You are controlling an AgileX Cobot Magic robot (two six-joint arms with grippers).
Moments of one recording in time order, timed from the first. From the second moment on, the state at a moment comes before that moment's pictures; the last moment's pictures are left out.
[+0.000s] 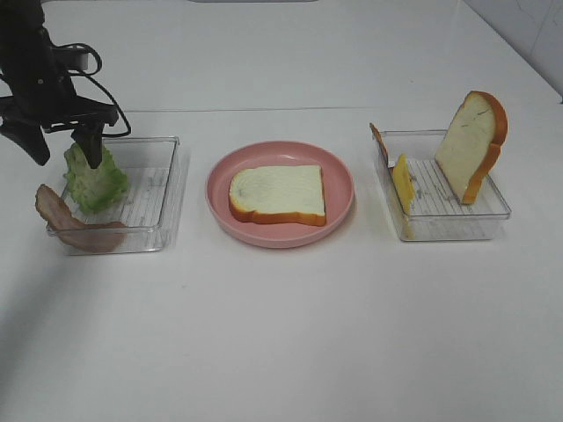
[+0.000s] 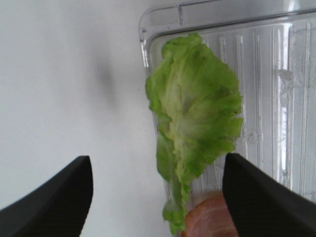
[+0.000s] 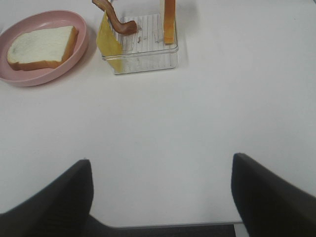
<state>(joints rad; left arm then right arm) -0.08 2.36 -2.02 -0.02 1.22 -0.03 0.05 0.00 -0.46 0.00 1.11 0.09</state>
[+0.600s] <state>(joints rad) -0.08 2.36 -2.02 -0.02 1.22 -0.02 0.05 0.00 -0.46 0.00 1.11 0.09</state>
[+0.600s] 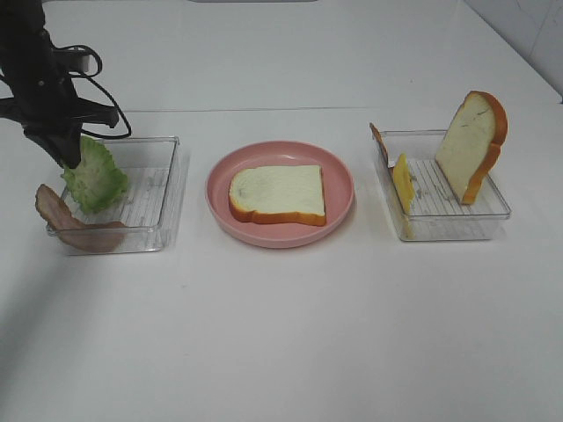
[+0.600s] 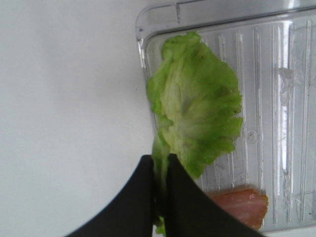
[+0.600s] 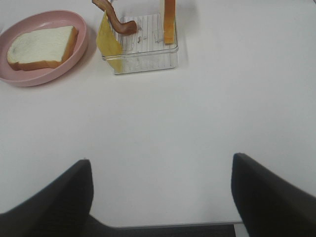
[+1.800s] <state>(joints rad) -0.31 2.22 -2.25 -0.34 1.22 0.02 0.05 0.00 -0.46 0.00 1.11 0.09</state>
